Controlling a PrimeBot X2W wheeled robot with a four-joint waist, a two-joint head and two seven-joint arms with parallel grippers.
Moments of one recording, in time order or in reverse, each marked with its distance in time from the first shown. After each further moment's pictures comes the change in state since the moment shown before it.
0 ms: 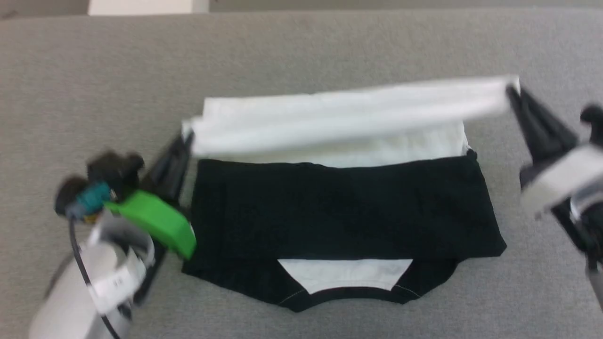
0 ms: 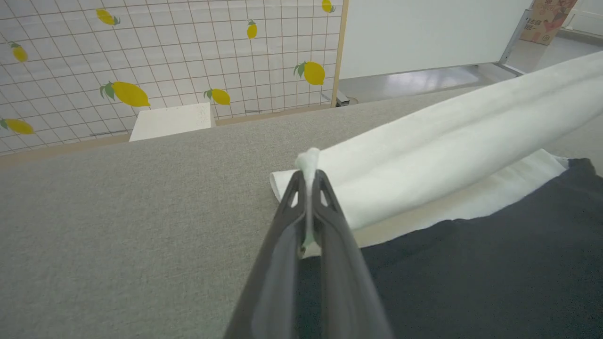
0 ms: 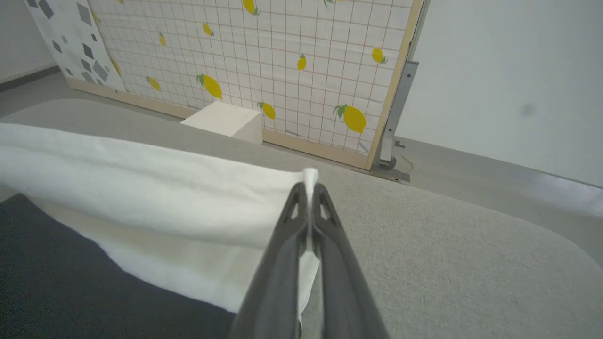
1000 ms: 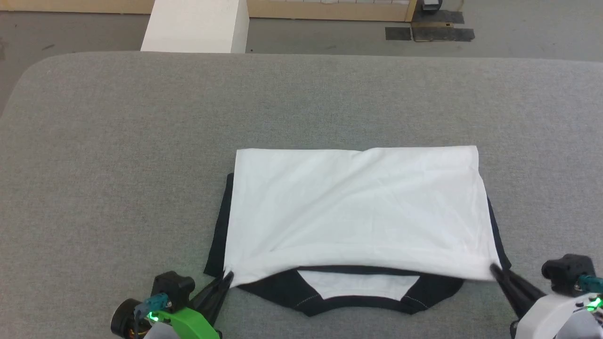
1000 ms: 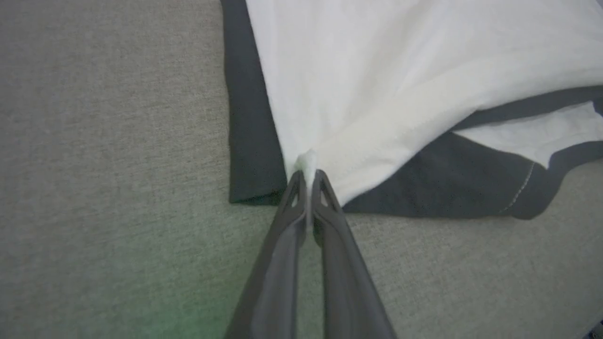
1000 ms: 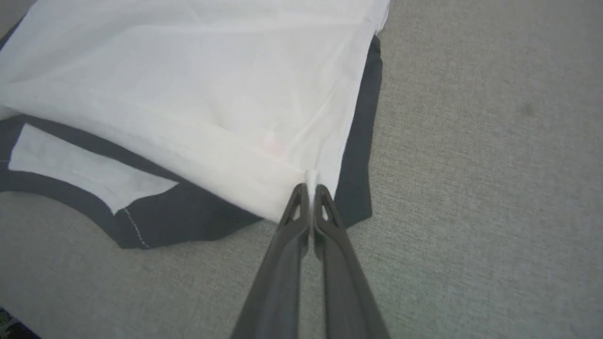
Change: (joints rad) left arm 0.270 -0.055 -0.174 0.241 -0.032 -0.067 -0.092; right arm 0.557 0.042 -0.079 -0.119 -0.040 0.000 0.179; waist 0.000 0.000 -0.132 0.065
